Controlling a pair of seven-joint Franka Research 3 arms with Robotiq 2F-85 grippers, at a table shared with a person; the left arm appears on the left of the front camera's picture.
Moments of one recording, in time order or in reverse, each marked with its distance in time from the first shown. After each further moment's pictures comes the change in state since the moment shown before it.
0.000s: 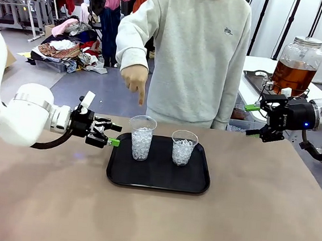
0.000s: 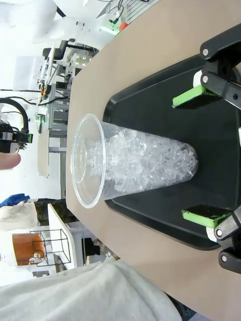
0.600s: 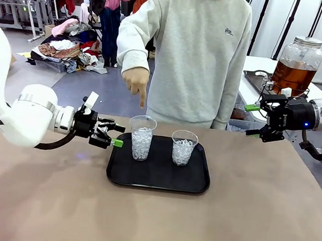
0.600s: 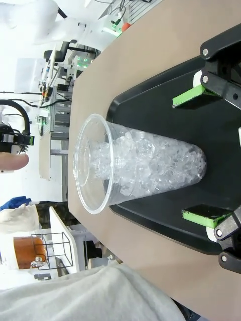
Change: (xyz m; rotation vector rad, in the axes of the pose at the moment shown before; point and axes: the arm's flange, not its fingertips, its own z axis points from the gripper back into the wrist) left arm 0.002 0.000 -0.013 -0.014 -0.010 0.003; right arm 0.000 0.000 0.000 0.000 0.000 0.000
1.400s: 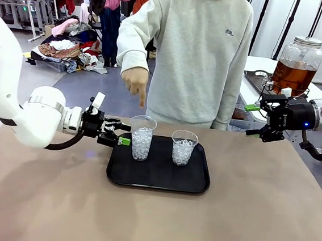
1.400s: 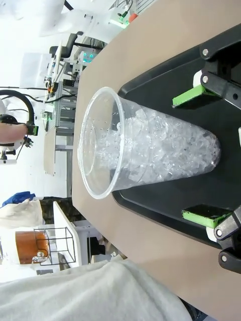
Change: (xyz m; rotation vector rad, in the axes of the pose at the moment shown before) left arm -0.003 0.013 -0.021 0.016 -0.026 0.010; right arm 0.000 0.000 0.000 0.000 0.000 0.000
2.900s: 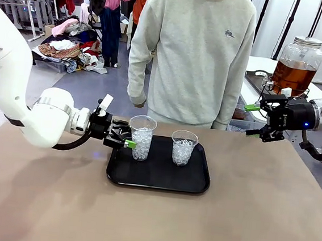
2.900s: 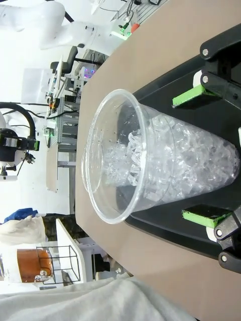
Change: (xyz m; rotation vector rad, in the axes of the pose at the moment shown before) left arm 0.001 0.001 -0.028 -0.091 -0.010 0.009; right arm 0.000 0.000 0.000 0.000 0.000 0.000
